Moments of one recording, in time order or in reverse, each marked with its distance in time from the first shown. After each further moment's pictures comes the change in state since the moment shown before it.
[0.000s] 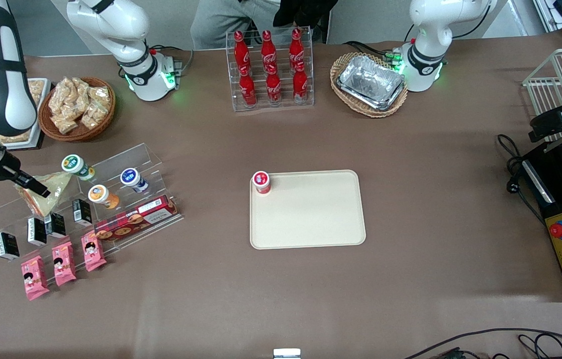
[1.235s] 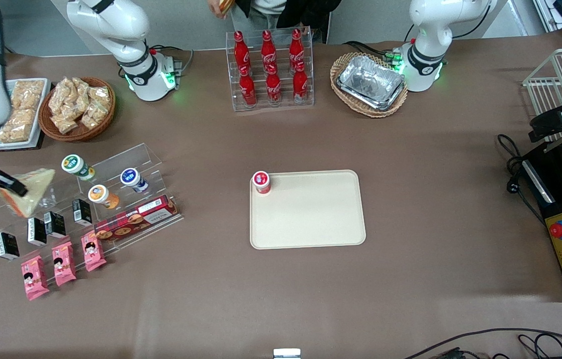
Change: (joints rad) arm 0.000 -0.007 0.000 0.185 0.000 -0.198 -0.070
